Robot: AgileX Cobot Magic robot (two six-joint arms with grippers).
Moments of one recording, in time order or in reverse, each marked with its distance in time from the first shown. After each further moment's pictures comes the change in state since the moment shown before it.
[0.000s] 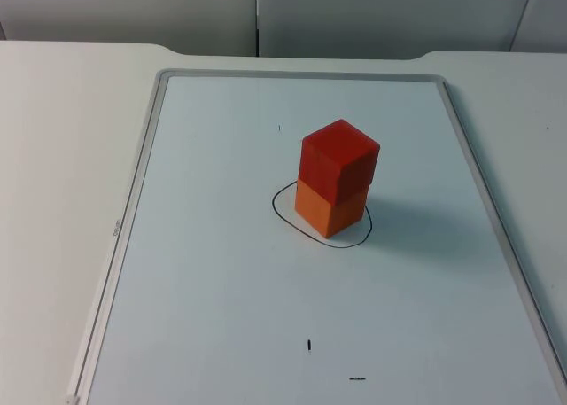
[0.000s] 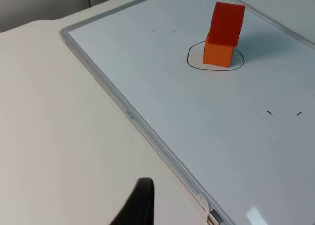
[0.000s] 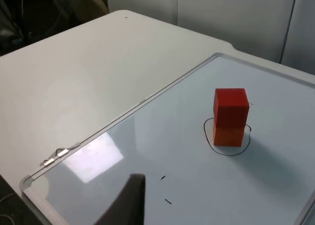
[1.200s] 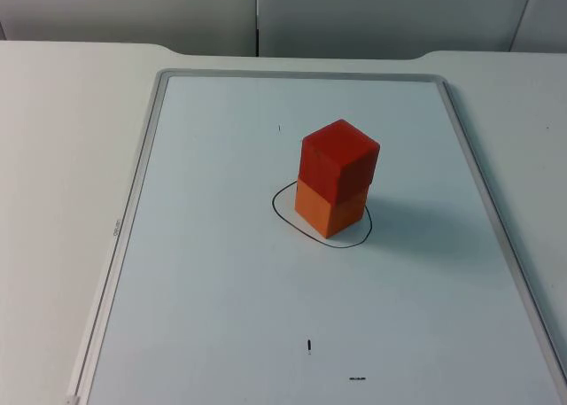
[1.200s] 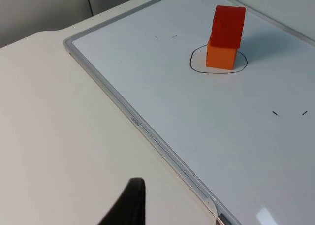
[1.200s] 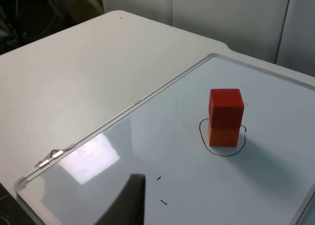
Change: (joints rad) right arm 0.000 0.000 0.004 -0.012 -0.006 0.005; left arm 0.000 0.000 0.002 0.002 -0.014 0.046
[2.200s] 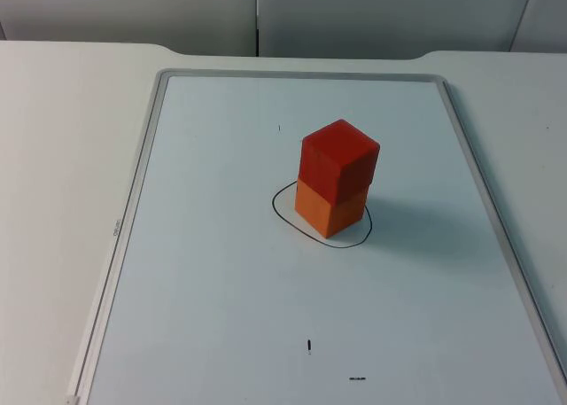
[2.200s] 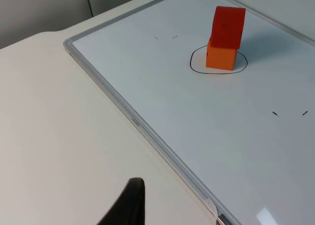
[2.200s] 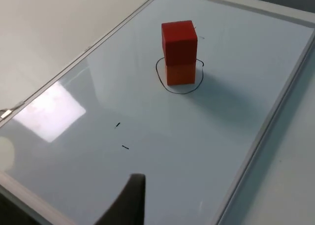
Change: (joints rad) right arm 0.000 0.000 0.009 -0.164 0.160 0.168; left arm 0.000 0.000 0.000 0.000 -0.002 0.002
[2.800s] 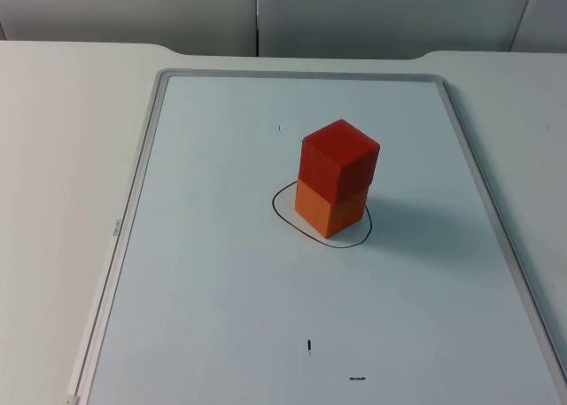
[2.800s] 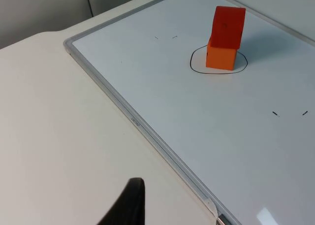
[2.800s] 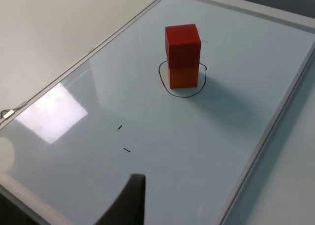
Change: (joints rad) right arm 0.000 0.000 0.002 0.009 -0.015 -0.025; left arm 0.000 0.000 0.000 0.000 0.000 0.000
